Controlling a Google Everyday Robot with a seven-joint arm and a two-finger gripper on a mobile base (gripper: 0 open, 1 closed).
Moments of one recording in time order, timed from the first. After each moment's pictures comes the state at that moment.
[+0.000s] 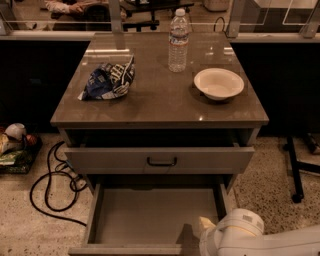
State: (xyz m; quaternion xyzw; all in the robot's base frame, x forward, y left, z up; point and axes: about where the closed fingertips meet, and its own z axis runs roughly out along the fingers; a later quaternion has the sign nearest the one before) arm 0.334 -0.130 0.463 -0.65 0.75 0.02 0.13
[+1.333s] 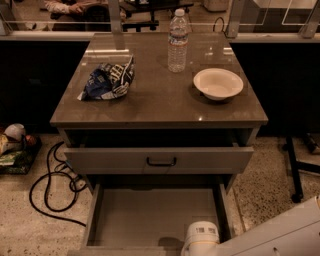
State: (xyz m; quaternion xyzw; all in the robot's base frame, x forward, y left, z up) arm 0.298 -0.093 0.379 -0.66 0.75 0.01 0.04
